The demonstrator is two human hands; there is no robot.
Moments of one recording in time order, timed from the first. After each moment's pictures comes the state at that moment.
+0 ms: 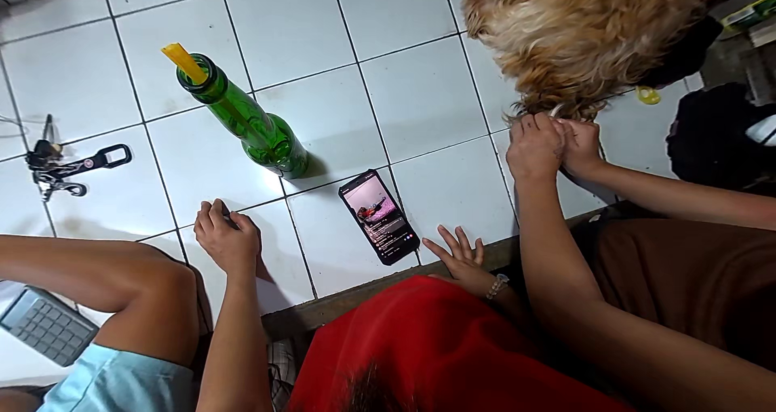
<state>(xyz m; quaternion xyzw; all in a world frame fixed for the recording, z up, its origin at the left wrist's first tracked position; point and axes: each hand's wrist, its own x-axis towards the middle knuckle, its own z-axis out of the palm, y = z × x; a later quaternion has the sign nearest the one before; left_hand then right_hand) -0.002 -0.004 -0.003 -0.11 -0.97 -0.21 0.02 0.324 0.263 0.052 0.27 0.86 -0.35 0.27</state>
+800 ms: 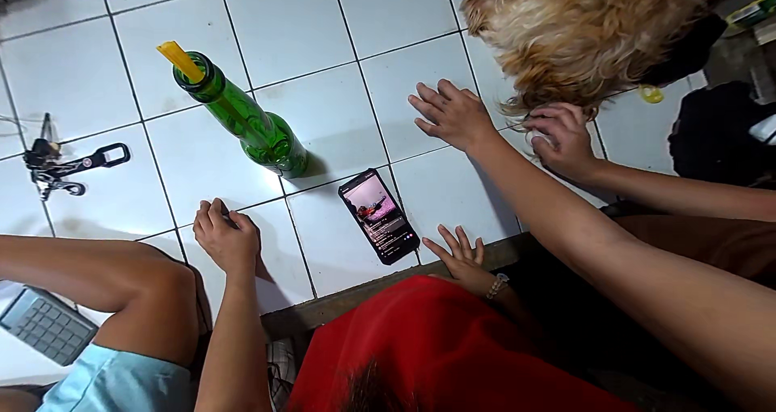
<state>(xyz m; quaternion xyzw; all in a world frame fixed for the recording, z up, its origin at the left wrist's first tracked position) -0.001 -0.004 -0.002 -0.11 -0.97 -0.21 0.02 0.222 0.249 0.211 0.34 0.74 -0.31 0.48</state>
